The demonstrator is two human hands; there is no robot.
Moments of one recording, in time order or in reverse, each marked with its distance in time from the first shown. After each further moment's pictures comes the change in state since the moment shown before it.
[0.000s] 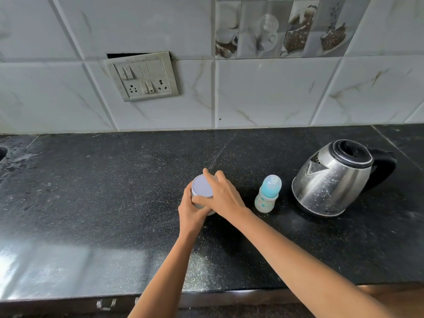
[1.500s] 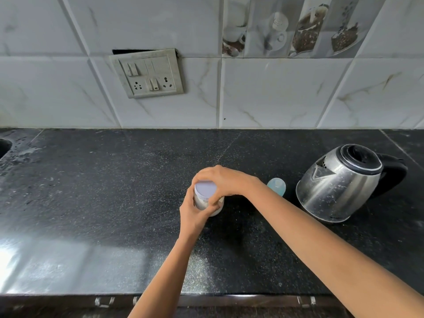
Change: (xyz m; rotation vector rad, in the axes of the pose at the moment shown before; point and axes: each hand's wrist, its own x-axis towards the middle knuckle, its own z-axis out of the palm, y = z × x) left_hand 0.004 -0.006 0.001 0.018 0.002 -0.024; right_hand 0.048 0.005 -0.053 -0.011 -0.512 -0.390
